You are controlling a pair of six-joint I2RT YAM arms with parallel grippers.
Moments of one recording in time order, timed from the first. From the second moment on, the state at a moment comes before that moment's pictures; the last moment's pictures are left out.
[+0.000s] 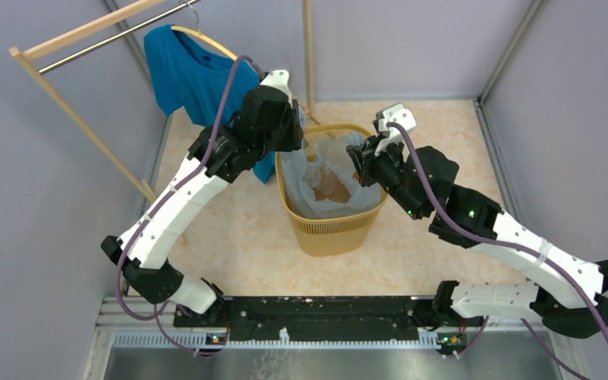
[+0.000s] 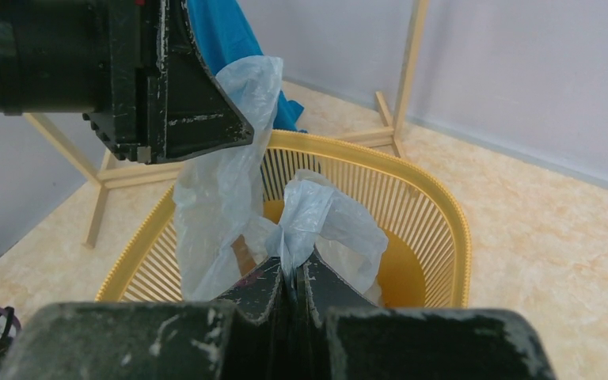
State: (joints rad) left arm -0.75 1.48 1.86 -0.89 -0.30 -0.47; right arm 1.07 1.05 1.32 -0.33 0.50 0.10
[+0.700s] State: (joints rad) left arm -0.75 0.60 1.19 -0.49 -0.10 -0.42; right arm 1.07 0.82 1.28 -0.53 0.63 0.26
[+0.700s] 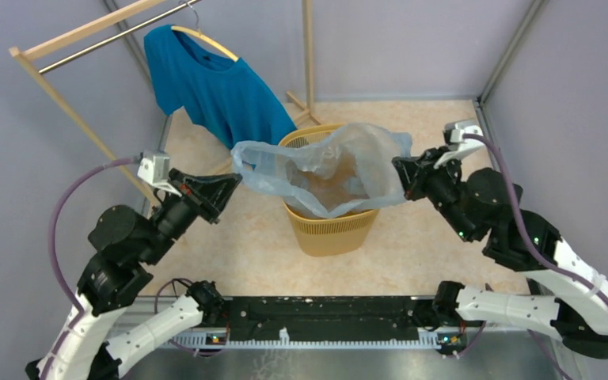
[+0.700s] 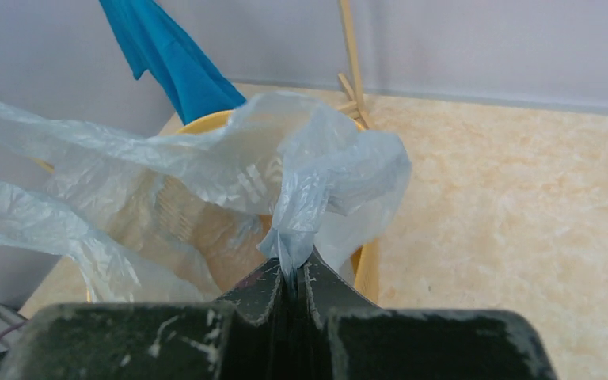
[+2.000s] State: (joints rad) left arm -0.75 0.58 1.10 -0.81 -0.18 -0.73; right arm 1.07 0.66 1.03 -0.66 0.45 0.79
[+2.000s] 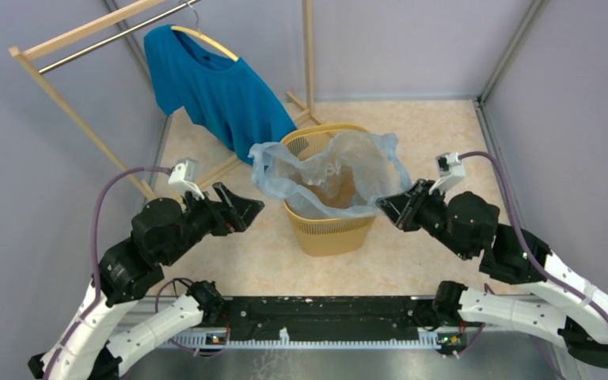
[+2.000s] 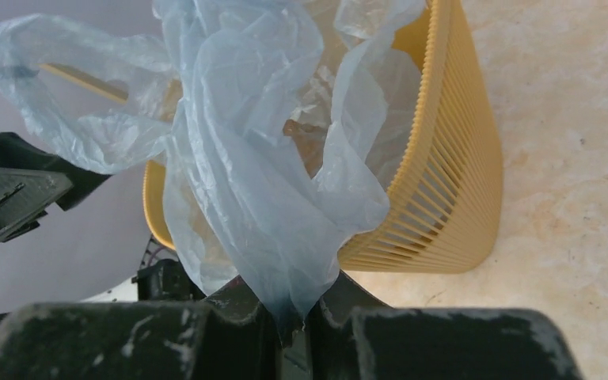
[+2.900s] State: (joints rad) left arm -0.75 0.77 1.11 -0.58 -0.10 -0.78; right arm 1.07 0.64 0.99 -0.57 0.36 0.73
